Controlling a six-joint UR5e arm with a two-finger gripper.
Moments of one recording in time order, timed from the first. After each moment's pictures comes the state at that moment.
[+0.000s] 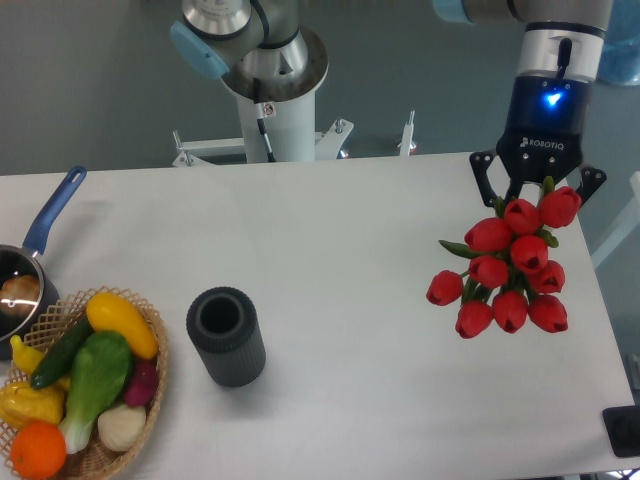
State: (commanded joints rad) arm 2.87 -1.77 -1.52 -0.87 0.83 1.00
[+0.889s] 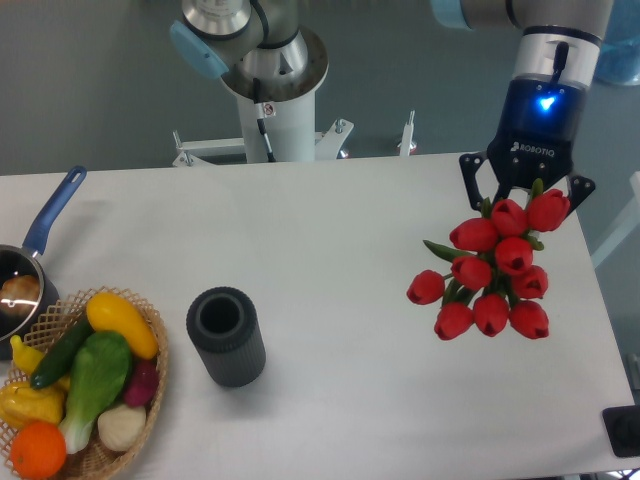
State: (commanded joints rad) arm 2.83 -1.81 -1.52 -0.87 0.62 1.00
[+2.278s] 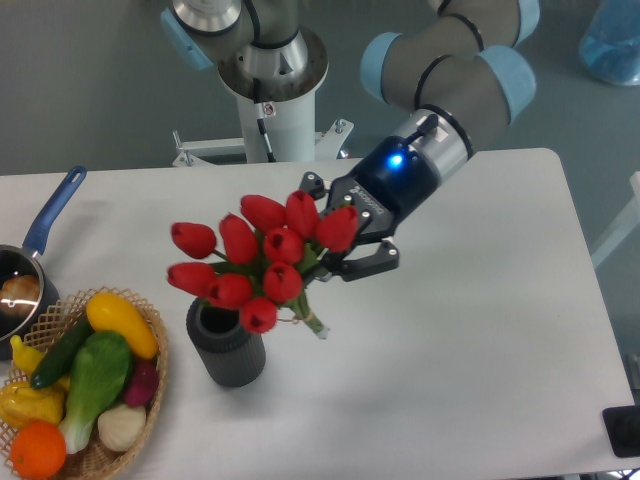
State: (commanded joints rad) arm 2.63 -1.83 -1.65 -0.87 0.14 1.23
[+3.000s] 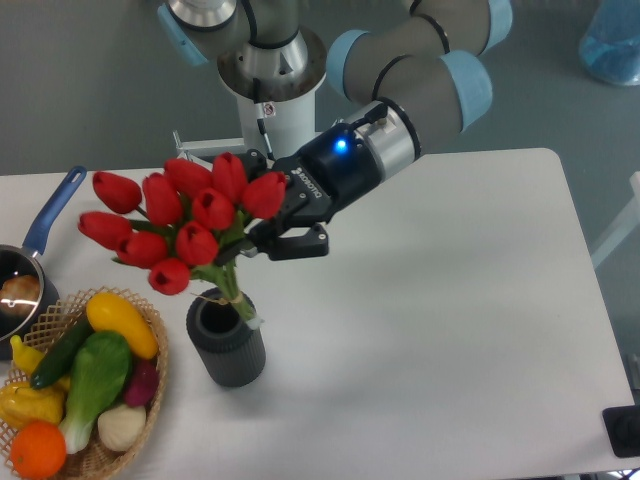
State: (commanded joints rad) arm 2.57 -1.82 -1.69 -0.87 -0.03 1.21
